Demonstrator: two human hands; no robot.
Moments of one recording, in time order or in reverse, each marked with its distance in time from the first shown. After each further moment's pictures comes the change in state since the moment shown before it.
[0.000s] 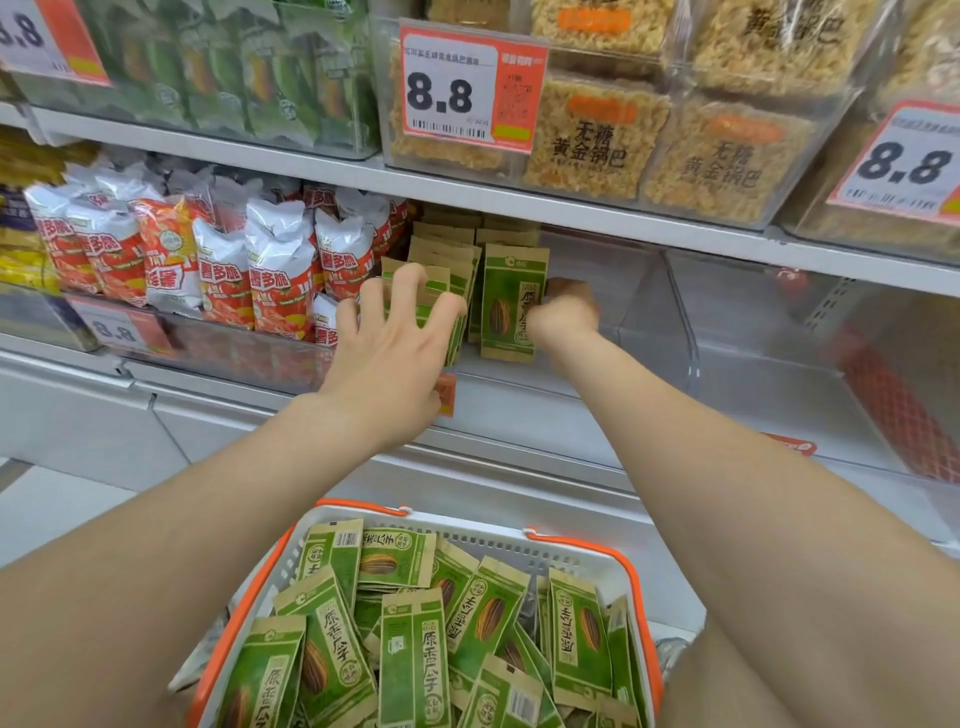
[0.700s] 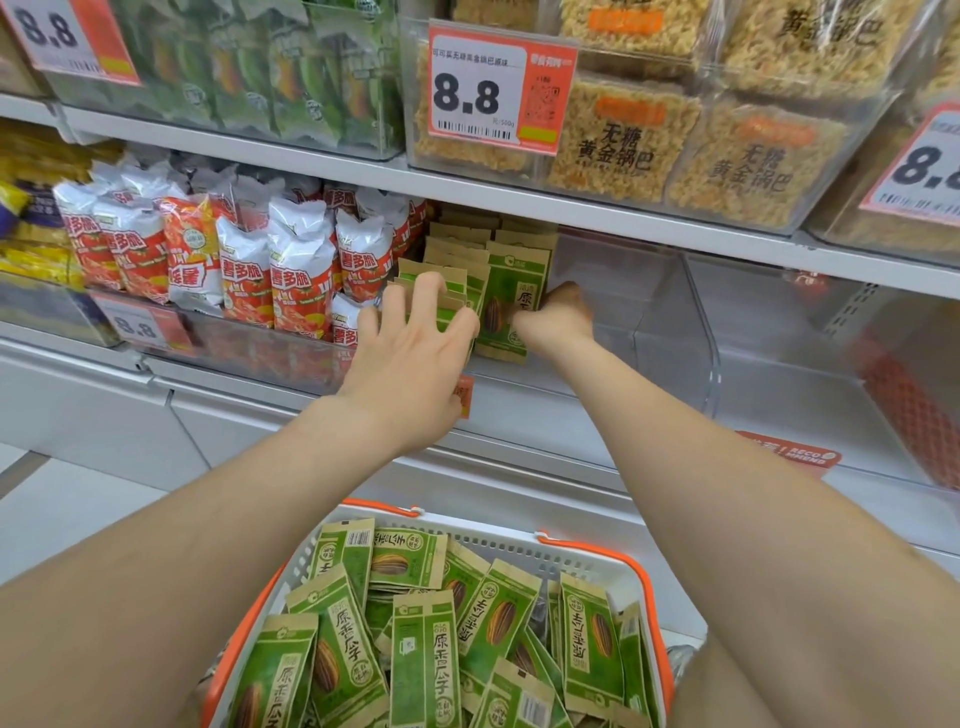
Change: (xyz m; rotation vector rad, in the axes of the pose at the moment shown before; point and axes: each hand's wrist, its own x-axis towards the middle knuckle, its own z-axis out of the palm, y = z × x) left_hand -0.002 0.000 -0.004 -0.001 -0.029 0.021; right_hand -0.003 -0.005 0.020 -0.010 -0.041 -0.076
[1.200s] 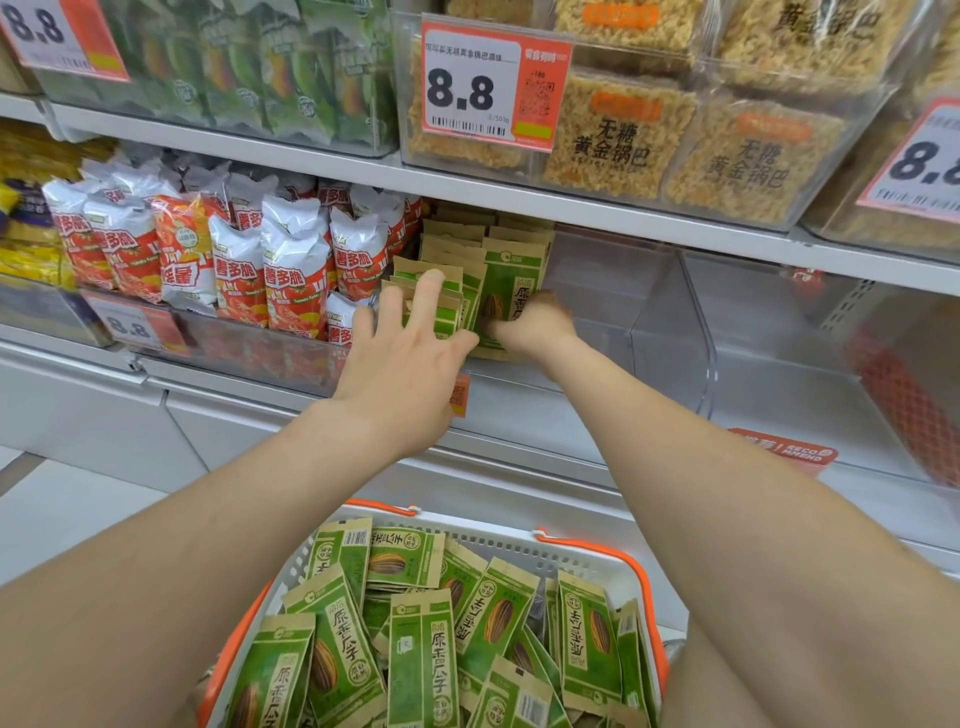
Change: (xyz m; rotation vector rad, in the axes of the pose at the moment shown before) left_hand -0.004 0.003 0.000 0.086 -0.054 0.003; right_hand 0.000 -0.004 0.010 -0.270 -0.160 -0.118
